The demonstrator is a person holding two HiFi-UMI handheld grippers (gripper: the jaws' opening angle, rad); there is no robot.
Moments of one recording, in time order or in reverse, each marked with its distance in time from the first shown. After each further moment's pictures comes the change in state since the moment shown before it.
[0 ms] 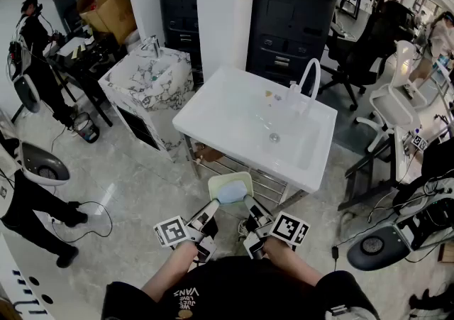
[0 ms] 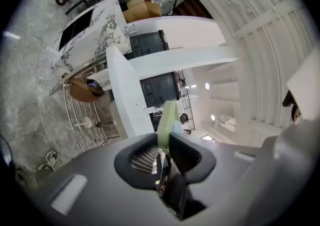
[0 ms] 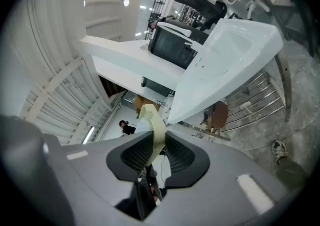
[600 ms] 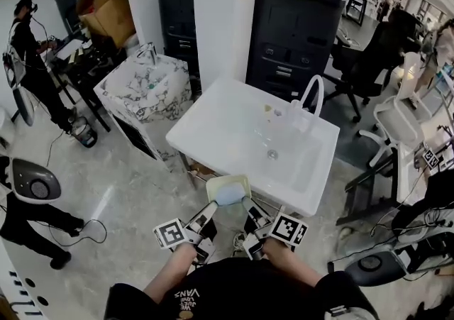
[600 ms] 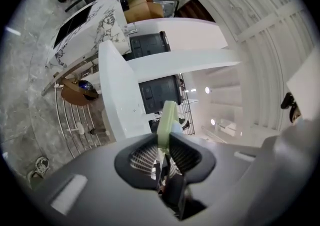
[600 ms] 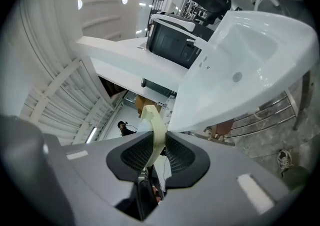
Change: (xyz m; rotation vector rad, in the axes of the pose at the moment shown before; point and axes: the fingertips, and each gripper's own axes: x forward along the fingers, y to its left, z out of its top) left arm 0.075 0.011 0.041 -0.012 -0.044 -0.038; right arm 0.057 -0.021 0.066 0.008 0.035 0.042
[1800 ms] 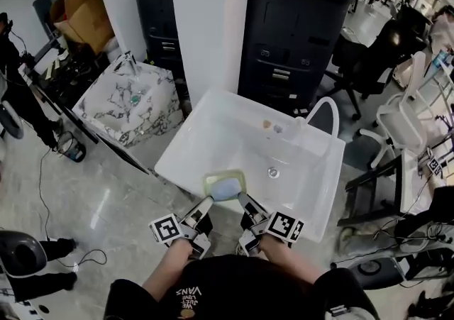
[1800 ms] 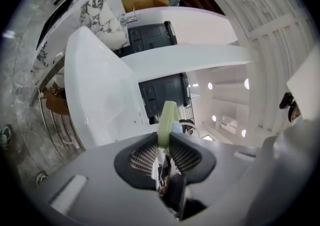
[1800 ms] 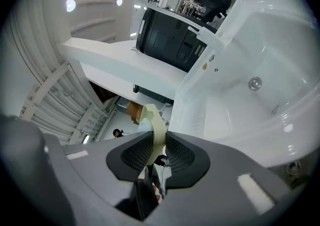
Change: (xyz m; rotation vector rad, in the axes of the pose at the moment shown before) left arm 0.108 0.040 0.120 0.000 0.087 0.011; right arm 0.127 -0.021 0.086 0.038 -0.042 -0.055
